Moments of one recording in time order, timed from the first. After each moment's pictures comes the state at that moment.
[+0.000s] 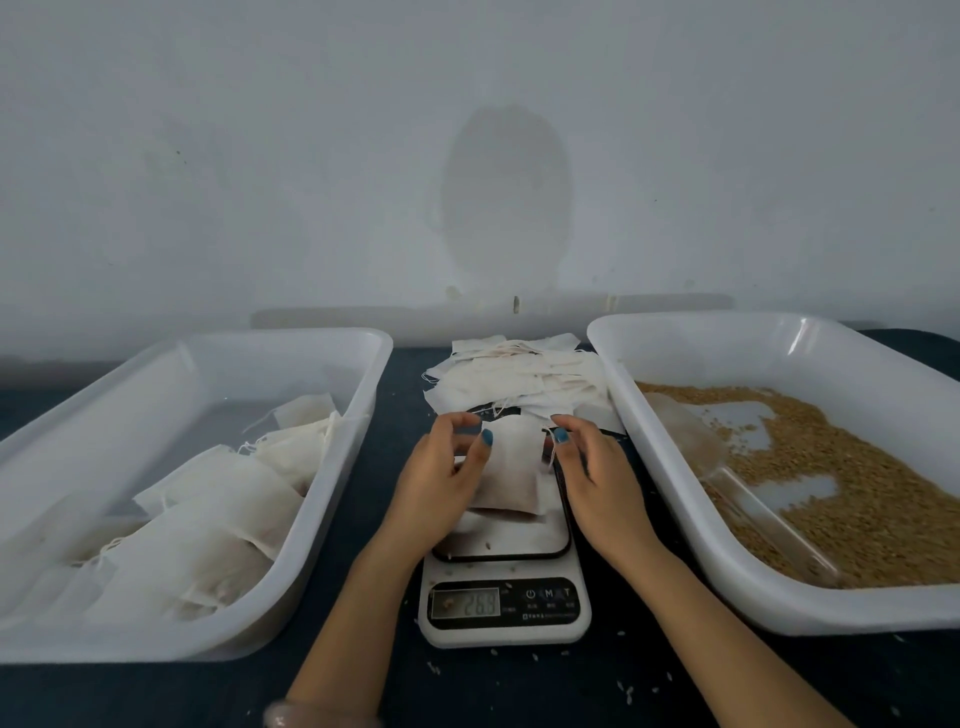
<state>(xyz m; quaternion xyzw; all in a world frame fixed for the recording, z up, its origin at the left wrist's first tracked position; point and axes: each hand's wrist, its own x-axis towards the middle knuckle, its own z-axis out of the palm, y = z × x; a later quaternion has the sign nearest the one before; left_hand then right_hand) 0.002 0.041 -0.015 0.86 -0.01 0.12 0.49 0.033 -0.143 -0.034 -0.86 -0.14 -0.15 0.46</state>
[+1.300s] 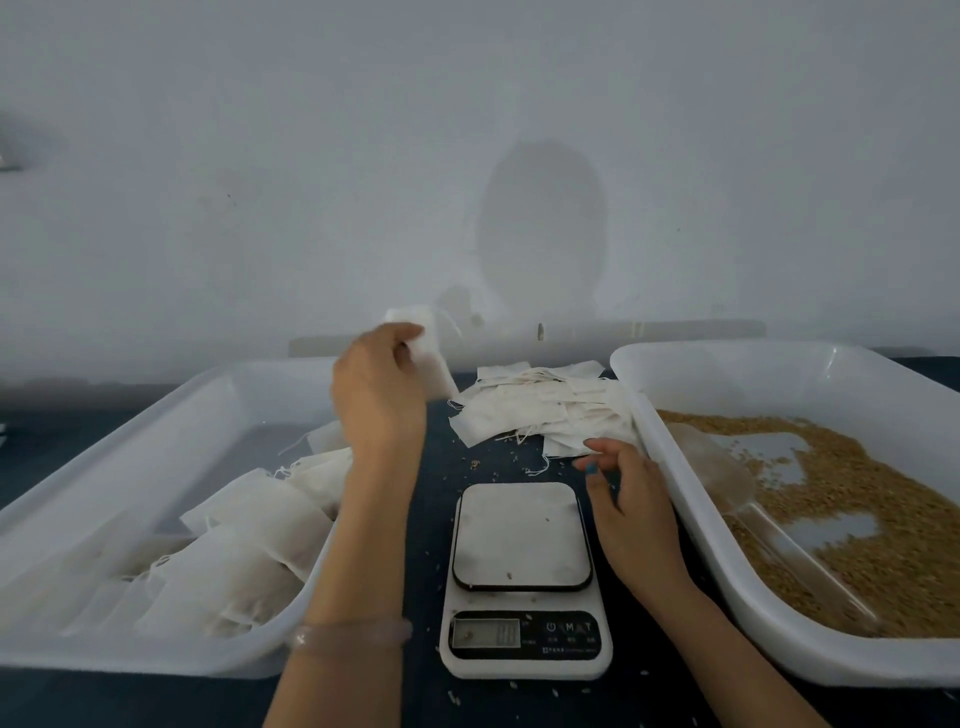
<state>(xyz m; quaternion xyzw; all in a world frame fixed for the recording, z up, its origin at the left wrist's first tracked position) 0.012 0.067 0.097 0.83 0.17 0.43 0.31 0.033 -0.145 -0.031 -0.83 -0.13 -0.21 0.51</state>
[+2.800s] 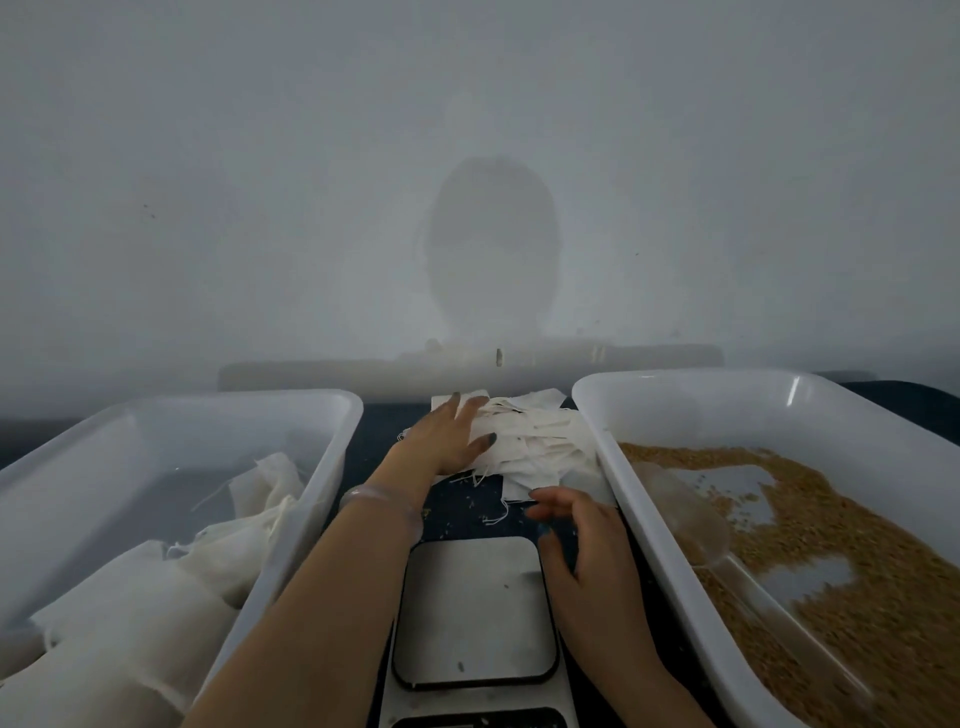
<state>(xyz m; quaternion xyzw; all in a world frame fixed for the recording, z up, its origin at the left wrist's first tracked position) 0.193 0.057 0.004 1.00 -0.07 0.00 0.06 0.024 -0.136 -0.023 -0.82 -0.14 -0.20 0.52</state>
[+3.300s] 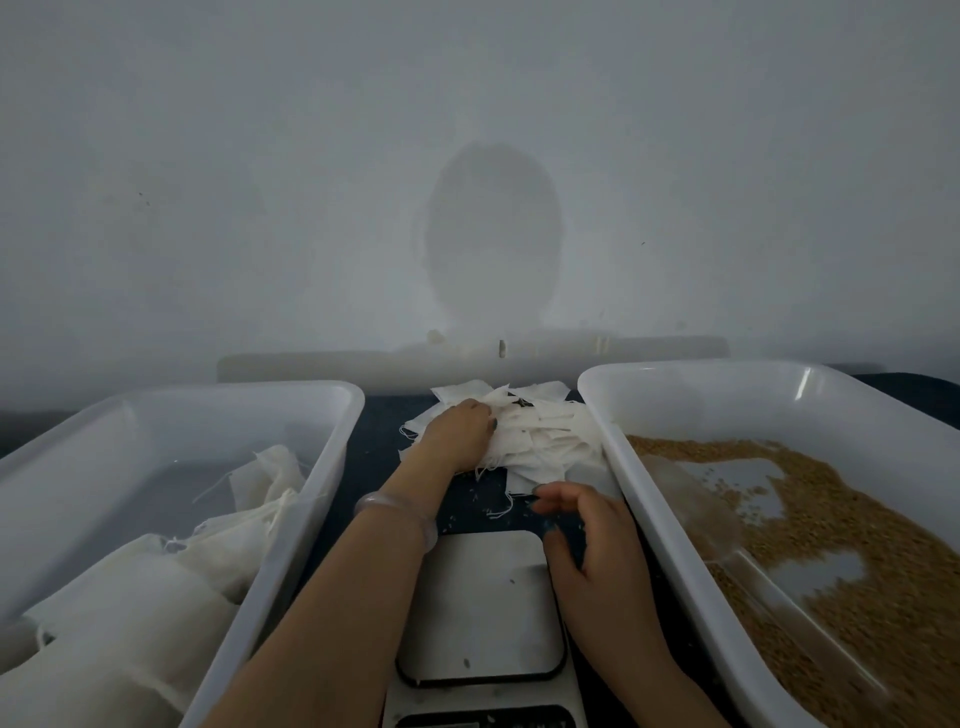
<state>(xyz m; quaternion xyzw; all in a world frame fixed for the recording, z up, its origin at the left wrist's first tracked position) 0.198 0.040 -0.004 0.99 -0.06 0.04 0.08 0.025 -0.136 -0.024 -0.82 -0.15 -0.21 0.52</state>
